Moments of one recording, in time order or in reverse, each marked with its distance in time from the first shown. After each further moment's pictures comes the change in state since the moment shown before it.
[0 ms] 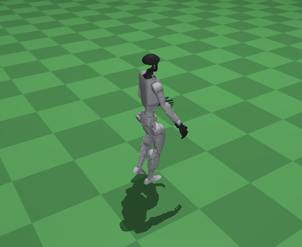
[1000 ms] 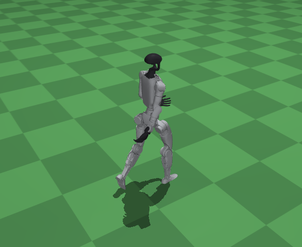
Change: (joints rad) left arm 0.030 -0.019 0.047 -0.013 0.003 0.011 0.005; right arm 0.599 0.029 -0.174 0.403 -0.140 0.091 0.228; waist -0.142 0.096 -0.022; left_leg 0.427 -0.079 -0.231 -0.146 0.323 -0.076; right_leg -0.230 -0.183 -0.071 0.134 0.040 0.136
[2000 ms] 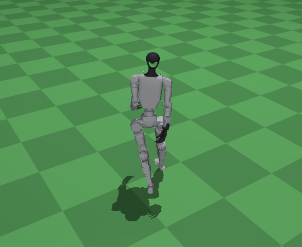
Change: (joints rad) left arm -0.052 0.006 0.008 0.031 0.081 -0.013 -0.040; right arm -0.009 0.078 0.136 0.000 -0.208 -0.188 -0.027; waist 0.118 0.000 0.130; left_leg 0.025 -0.242 -0.244 -0.484 -0.552 0.334; right_leg -0.032 0.089 0.372 -0.173 0.047 0.213
